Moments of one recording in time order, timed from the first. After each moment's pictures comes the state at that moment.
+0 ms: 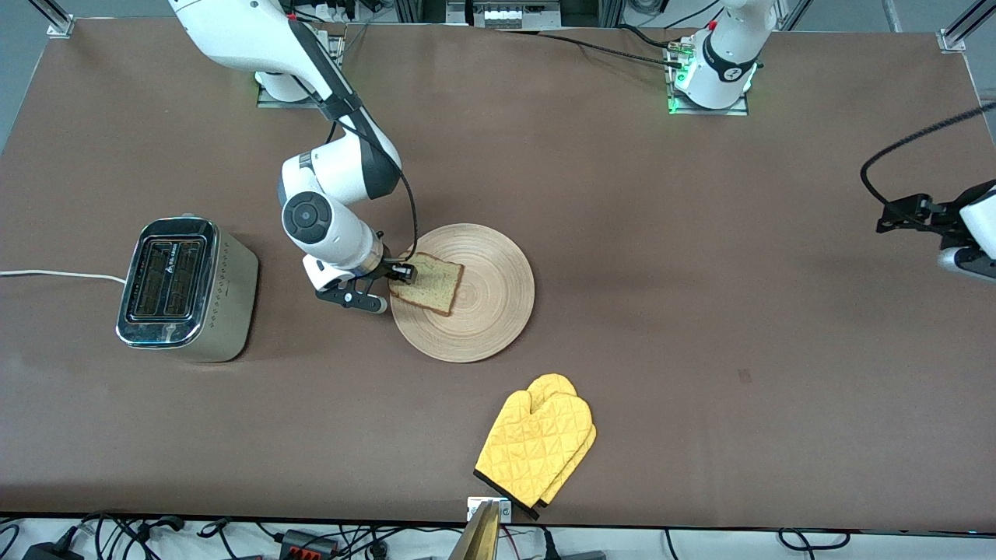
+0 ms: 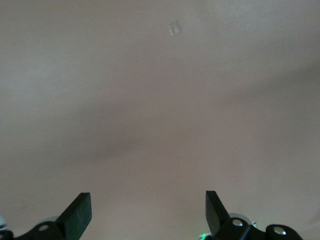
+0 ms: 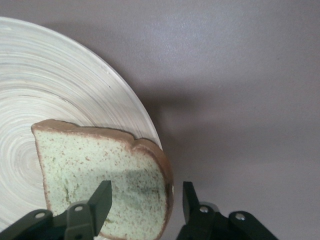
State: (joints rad) left arm 0.48 0.24 -0.43 -1.44 0.17 1.46 0.34; right arm 0.51 0.51 -0.03 -1.87 0.20 2.34 0.58
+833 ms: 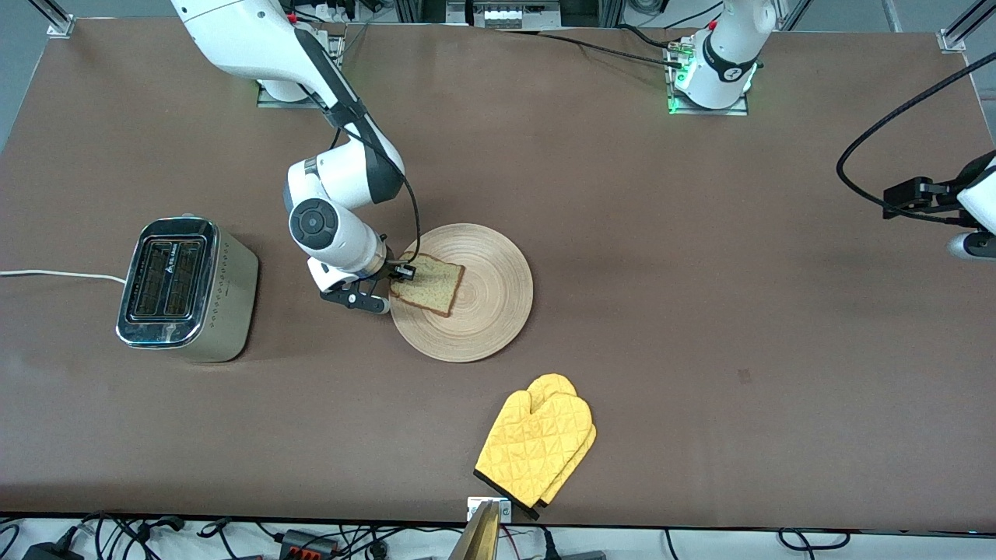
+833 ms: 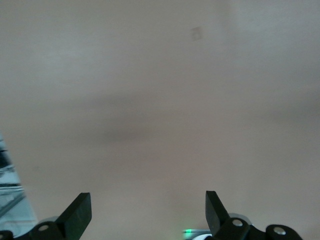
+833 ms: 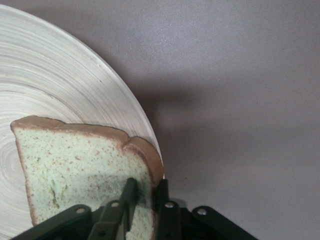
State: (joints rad) left arm 0.15 0.19 -0.11 -1.39 0.10 1.40 0.13; right arm 0.51 0.53 -0.03 -1.86 0.21 2.34 0.58
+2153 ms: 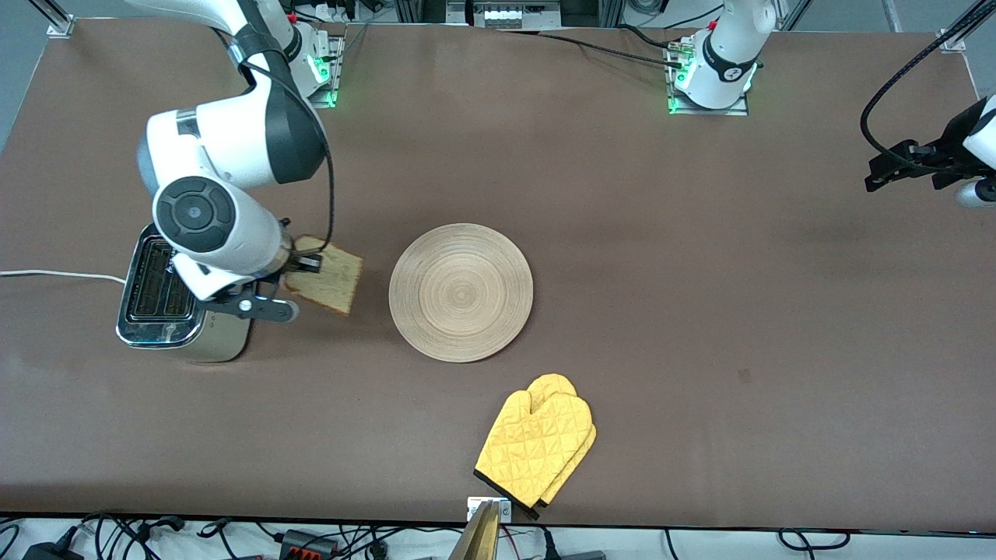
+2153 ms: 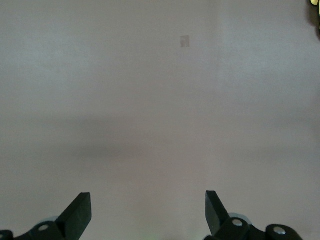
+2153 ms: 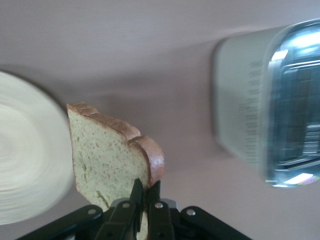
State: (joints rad) left arm 0.14 -0.07 -0.06 -1.73 0.02 1.59 0.04; right arm 0.44 0.46 -0.13 -1.35 -0.11 1.53 0.44
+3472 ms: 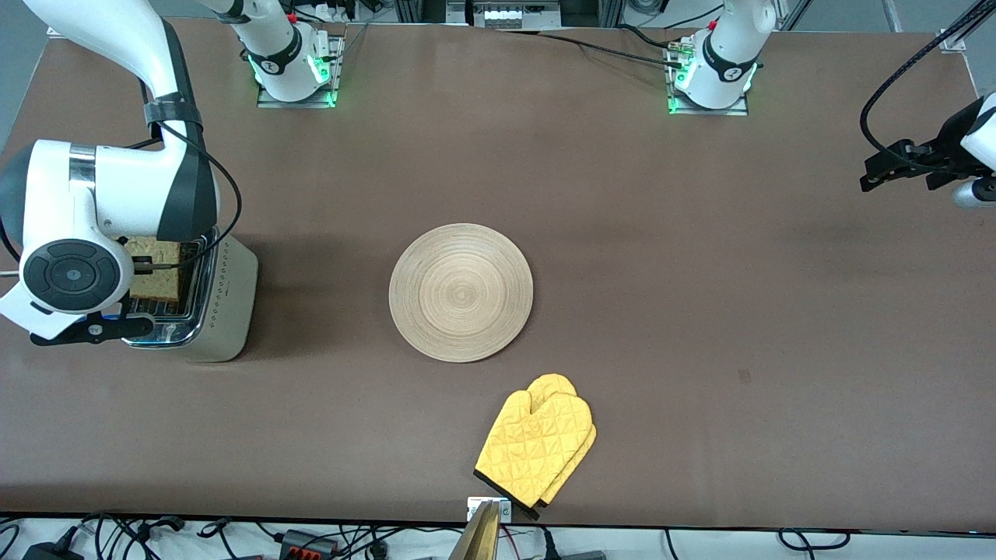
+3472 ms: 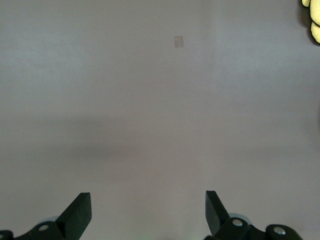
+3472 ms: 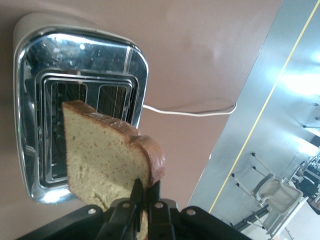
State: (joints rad) left arm 0.14 -0.07 -0.06 -1.73 -0.01 1.59 0.04; right arm 0.28 0.54 -0.20 -1.26 -0.52 1.41 -0.04
